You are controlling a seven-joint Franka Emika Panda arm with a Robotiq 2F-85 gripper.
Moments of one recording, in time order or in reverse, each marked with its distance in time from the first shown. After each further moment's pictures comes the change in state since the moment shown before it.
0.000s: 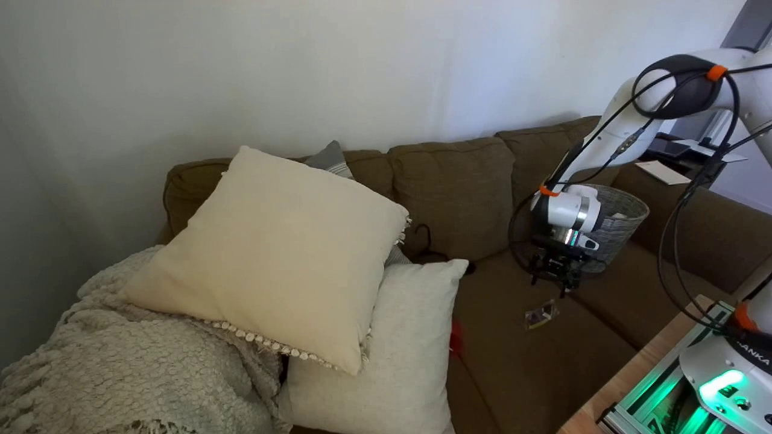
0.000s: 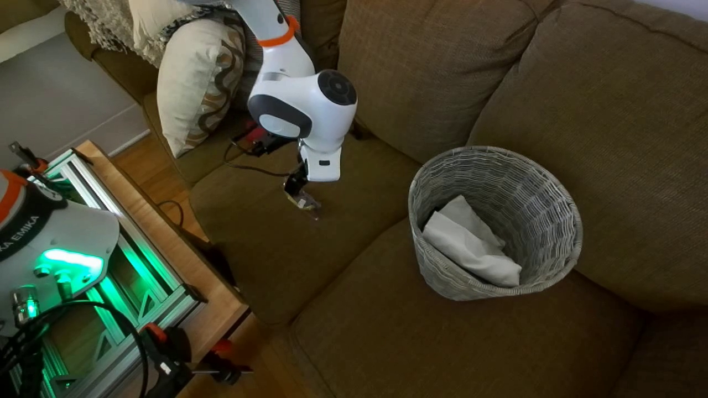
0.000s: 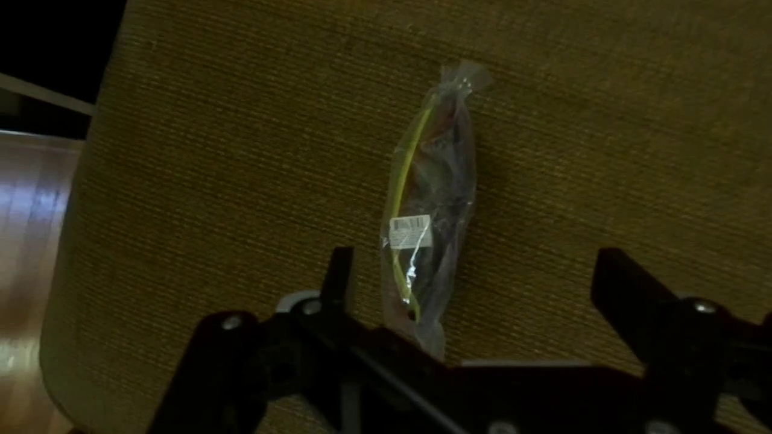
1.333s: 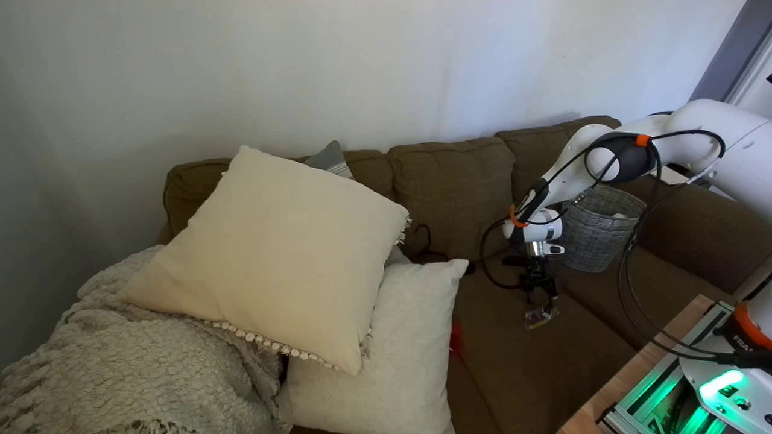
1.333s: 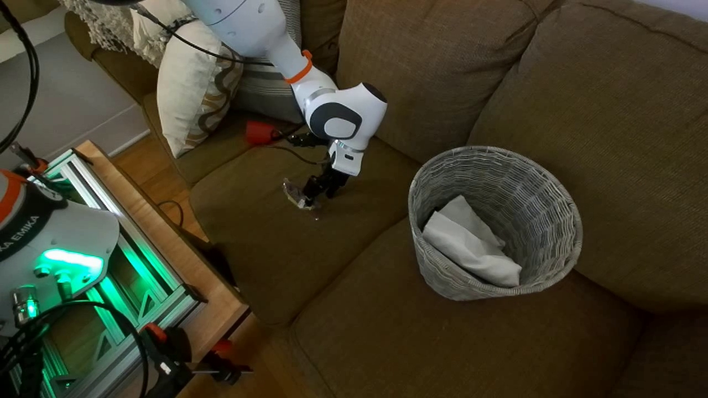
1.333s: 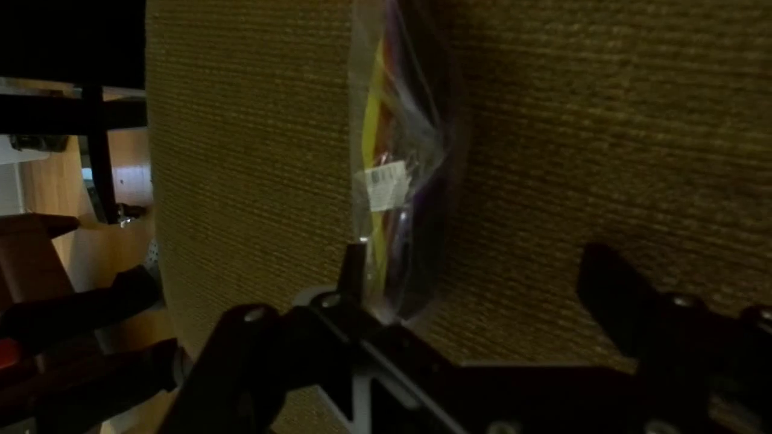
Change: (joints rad) arm 0.115 0.398 -0.105 0.546 -0.386 -0.402 0.654
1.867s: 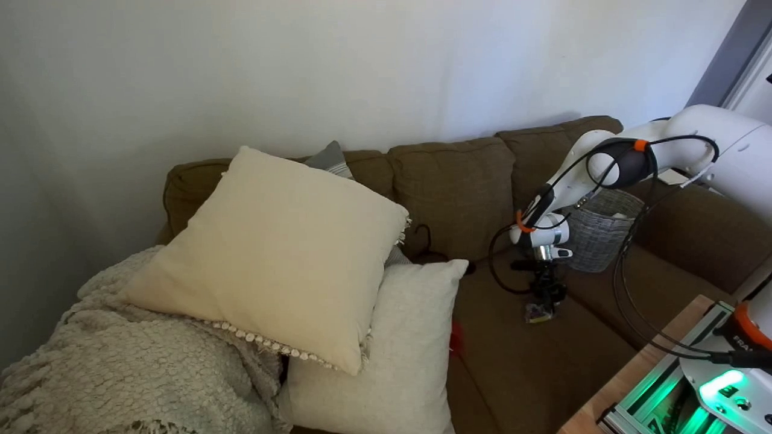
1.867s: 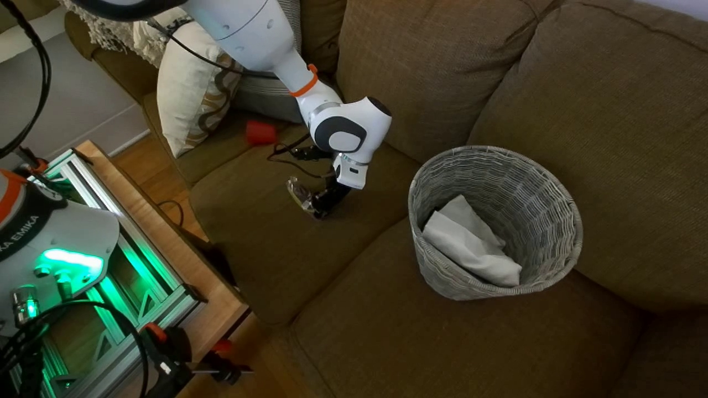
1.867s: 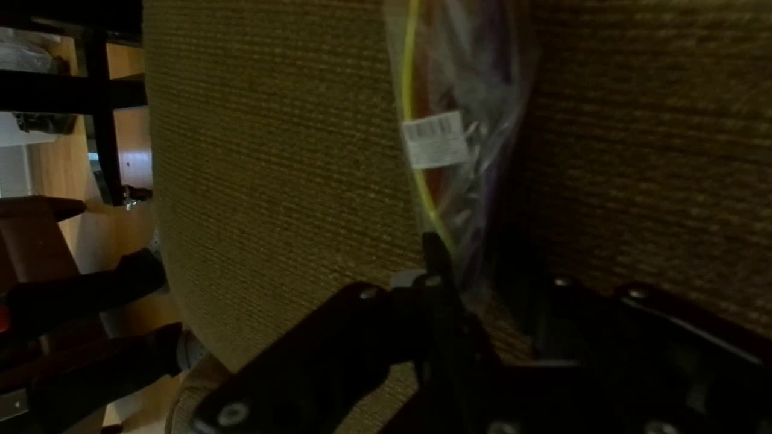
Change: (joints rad) arm -0.043 0.037 -0.009 0.015 -0.035 0.010 -0.033
